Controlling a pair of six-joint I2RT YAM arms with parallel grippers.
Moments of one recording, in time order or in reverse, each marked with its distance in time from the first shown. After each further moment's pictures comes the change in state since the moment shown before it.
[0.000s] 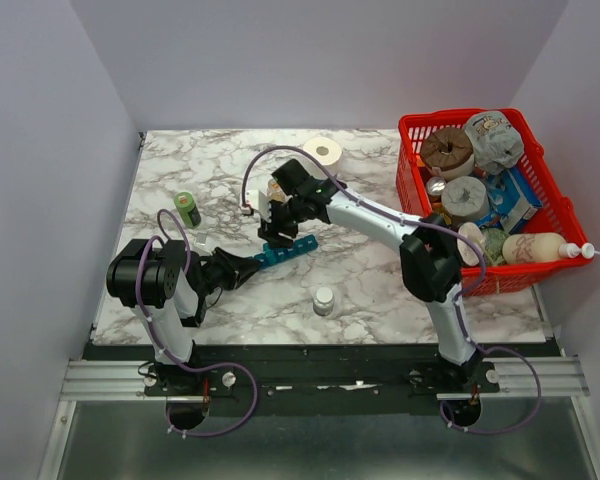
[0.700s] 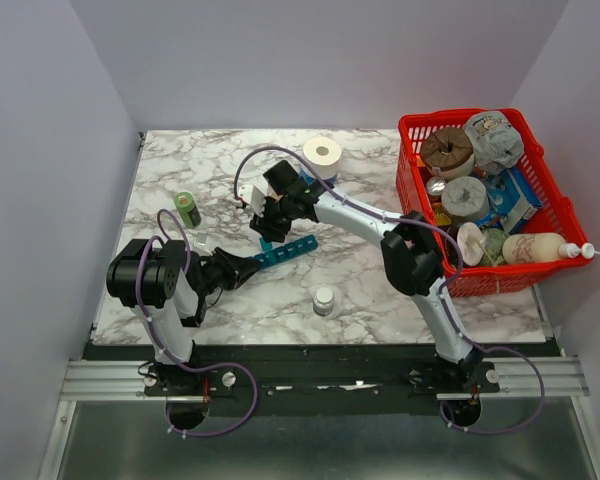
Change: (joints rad) left arm 0.000 0.000 0.000 0.000 0.000 0.000; right arm 0.000 0.156 0.135 0.021 0.111 0.120
